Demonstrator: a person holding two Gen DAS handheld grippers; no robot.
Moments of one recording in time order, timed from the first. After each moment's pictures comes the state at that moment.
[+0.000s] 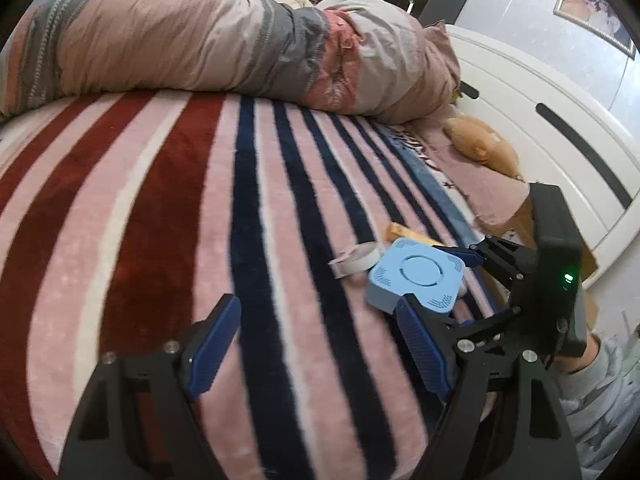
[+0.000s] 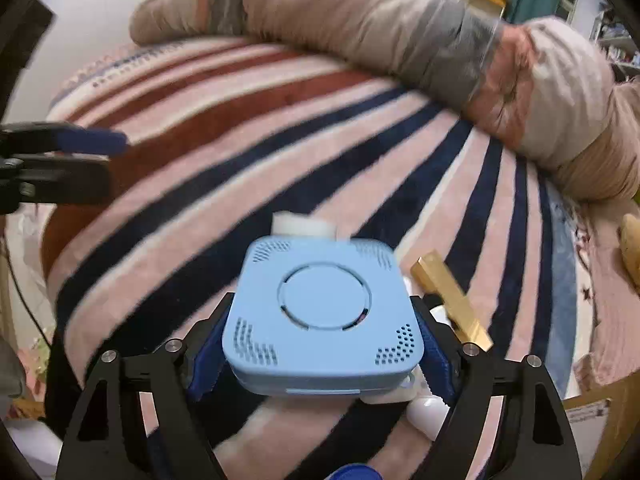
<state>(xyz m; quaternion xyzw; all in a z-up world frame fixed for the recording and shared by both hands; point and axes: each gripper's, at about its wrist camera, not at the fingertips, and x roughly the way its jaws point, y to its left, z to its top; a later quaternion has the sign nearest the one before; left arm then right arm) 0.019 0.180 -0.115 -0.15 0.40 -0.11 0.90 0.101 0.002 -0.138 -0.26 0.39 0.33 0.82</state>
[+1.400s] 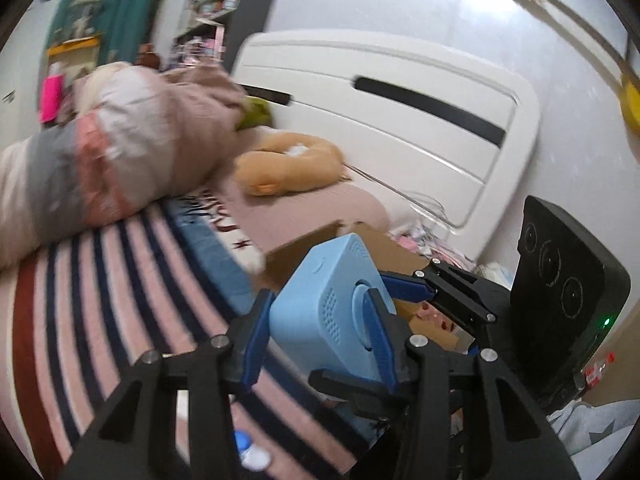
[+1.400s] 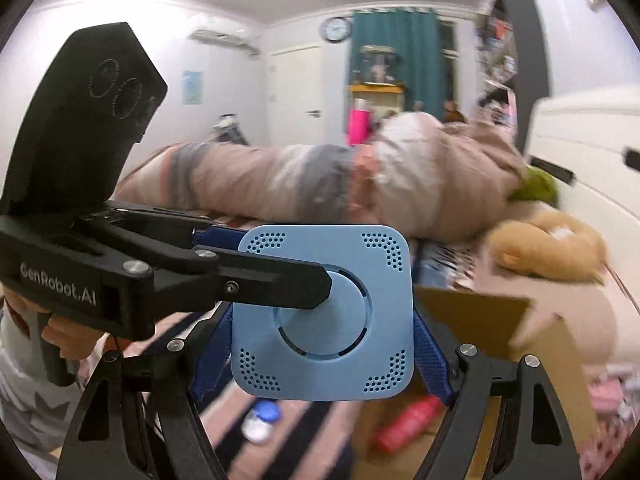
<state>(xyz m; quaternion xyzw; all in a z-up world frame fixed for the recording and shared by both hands) 0.041 -0.078 0.049 -0.01 0.31 -0.34 0.89 0.028 -0.206 0.015 -0.07 0.22 0.28 0.93</state>
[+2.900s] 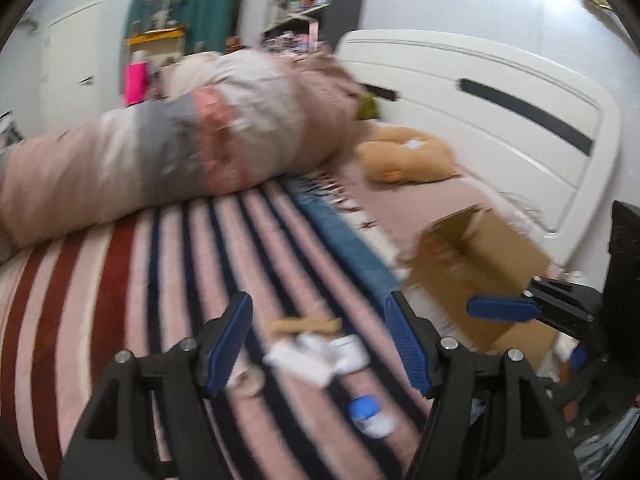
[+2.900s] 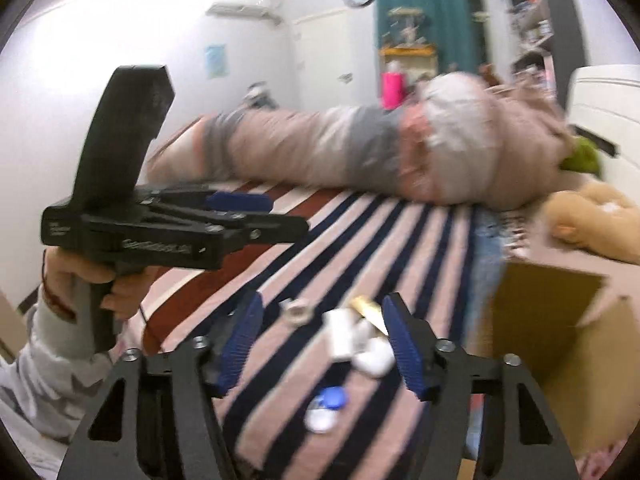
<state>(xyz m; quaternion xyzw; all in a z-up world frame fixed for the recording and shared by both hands) 0.040 0.049 0.008 -0.01 0.33 -0.16 0.93 0.023 -0.125 -0.006 -0.08 0.30 0.36 0.88</state>
